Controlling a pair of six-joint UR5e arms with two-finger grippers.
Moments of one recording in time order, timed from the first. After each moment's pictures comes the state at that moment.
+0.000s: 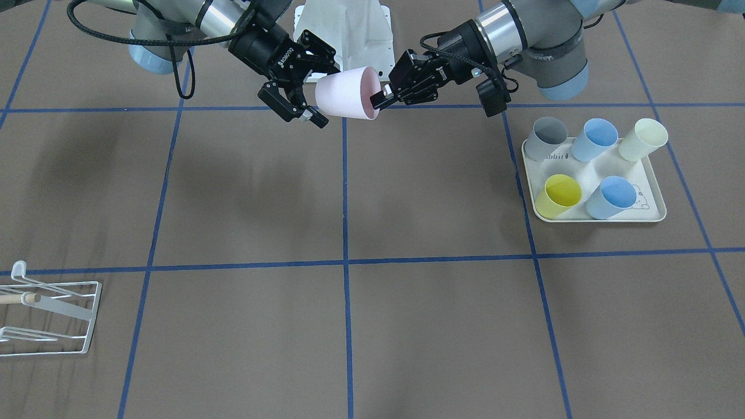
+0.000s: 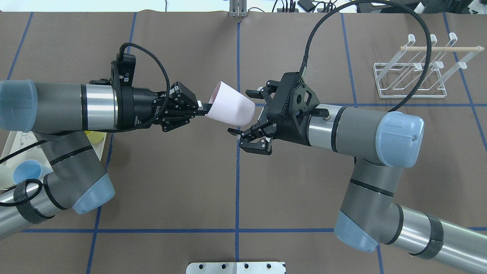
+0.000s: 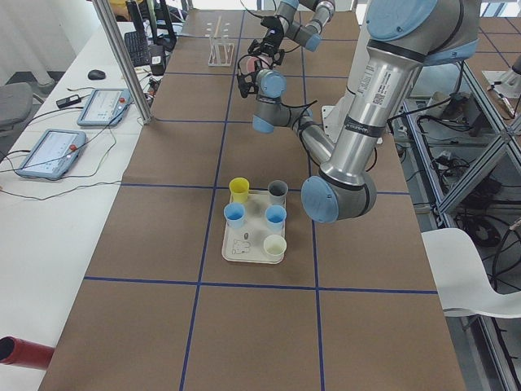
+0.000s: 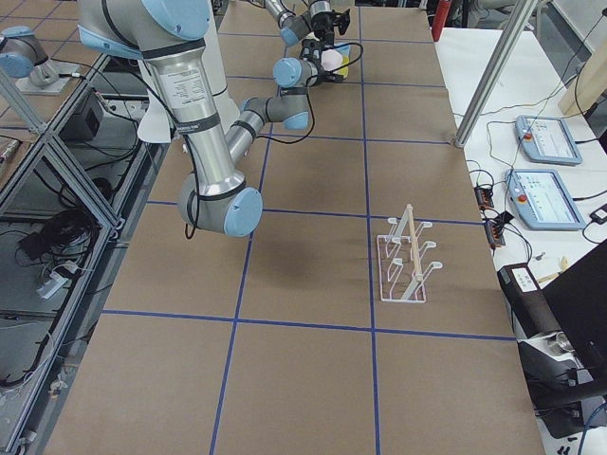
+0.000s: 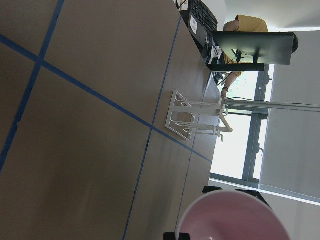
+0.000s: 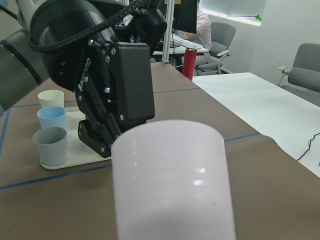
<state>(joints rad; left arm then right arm) -0.65 -2.00 -1.78 -2.81 -1.96 -1.97 0.50 -1.13 1.88 -0.57 1.64 0.23</state>
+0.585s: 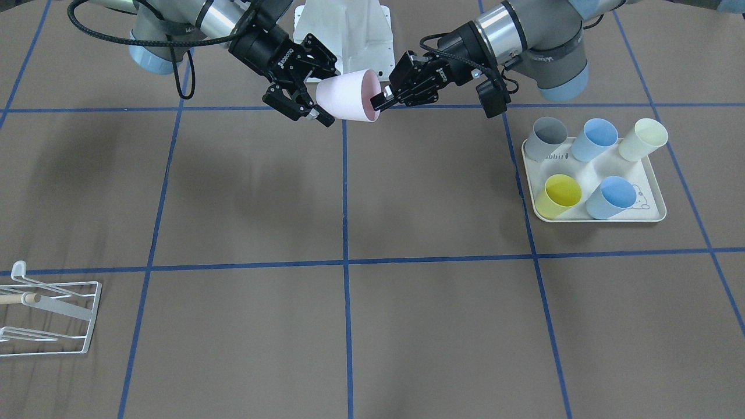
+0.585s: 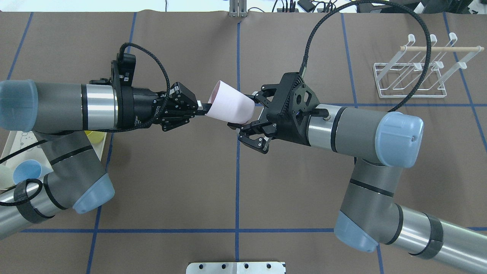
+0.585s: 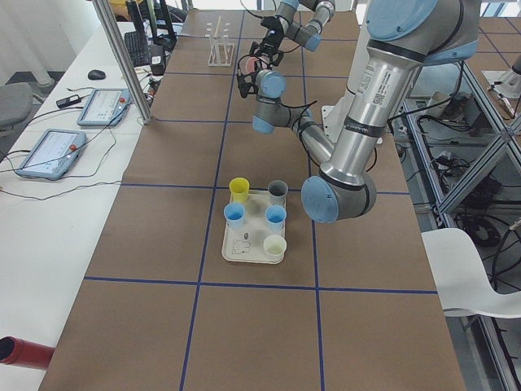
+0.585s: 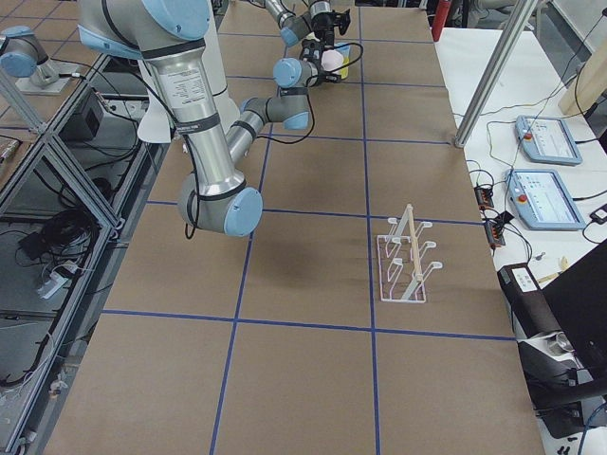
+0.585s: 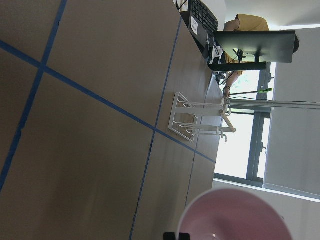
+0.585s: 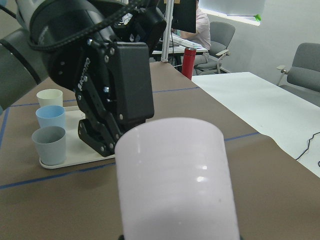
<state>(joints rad) -0.65 -2.00 -1.78 -2.81 -1.96 -1.96 0.50 -1.13 1.88 -0.57 1.63 0.23</state>
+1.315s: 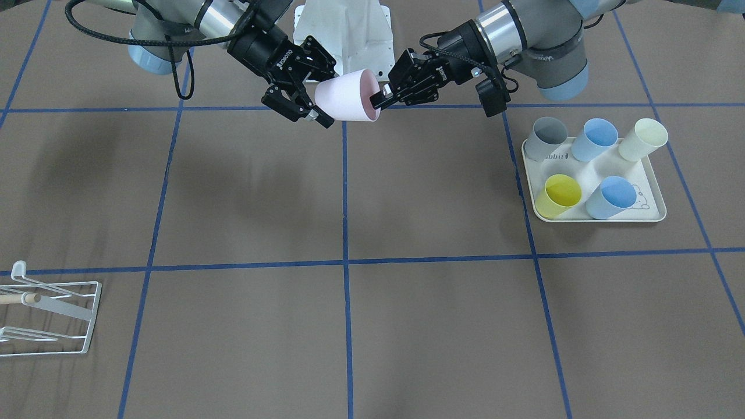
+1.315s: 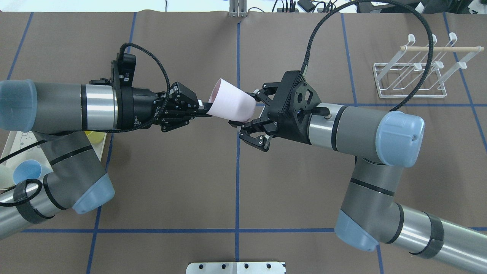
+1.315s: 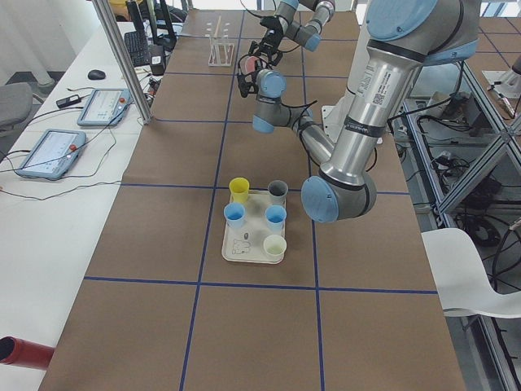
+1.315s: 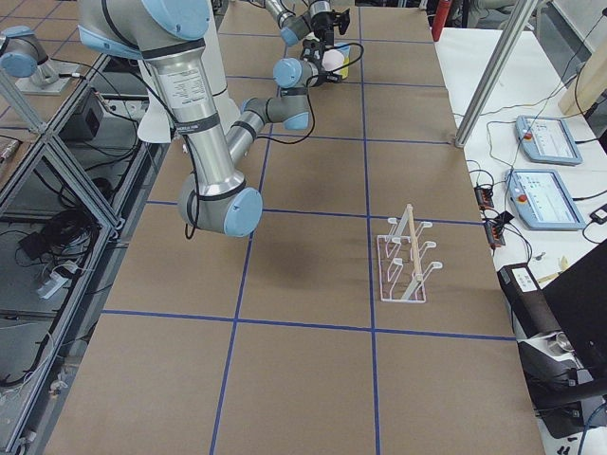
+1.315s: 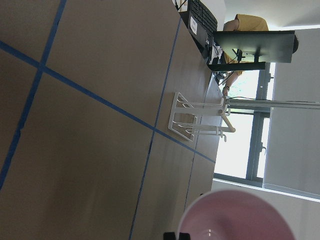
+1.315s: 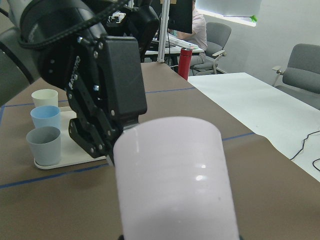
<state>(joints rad) -0.65 -2.00 -1.79 -2.81 -1.96 -1.96 0.50 -1.13 1.88 -0.57 1.63 0.23</state>
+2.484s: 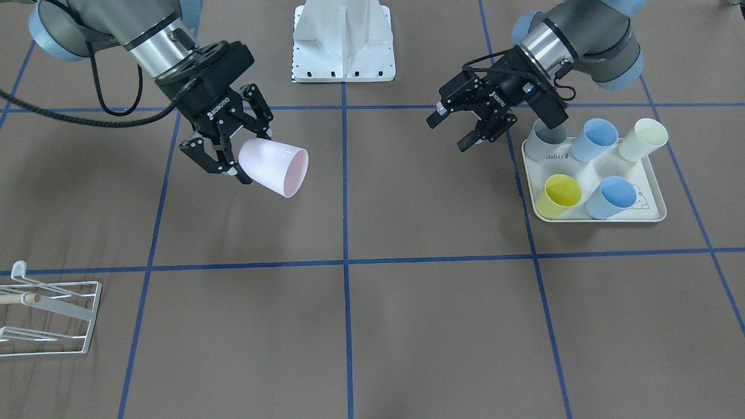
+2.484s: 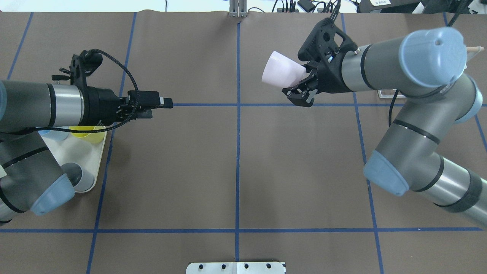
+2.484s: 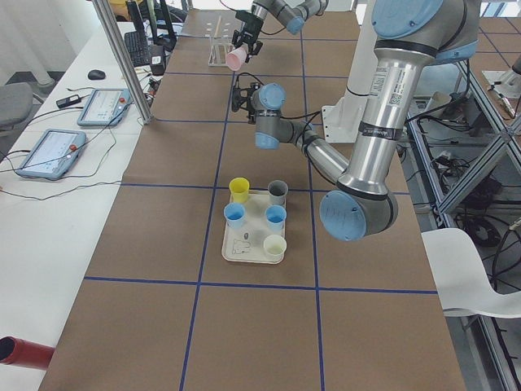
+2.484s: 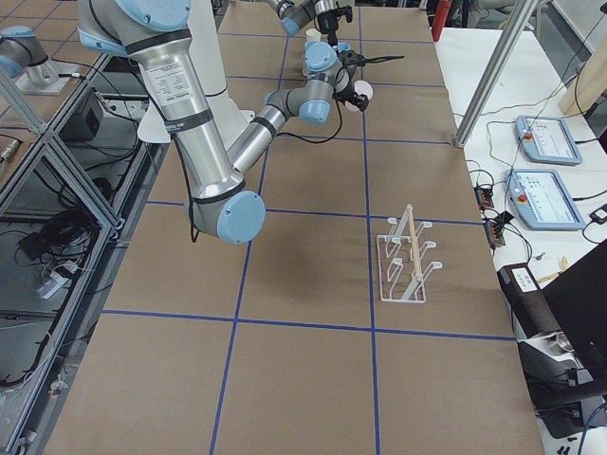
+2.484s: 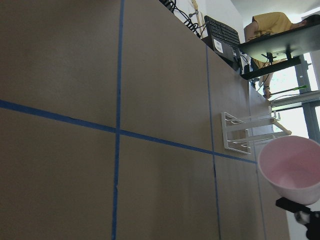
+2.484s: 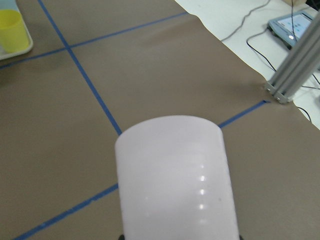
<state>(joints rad) -0.72 -1.83 -1.87 -2.56 -1.96 -1.44 0.79 -1.13 1.93 -1.15 1.90 0.20</state>
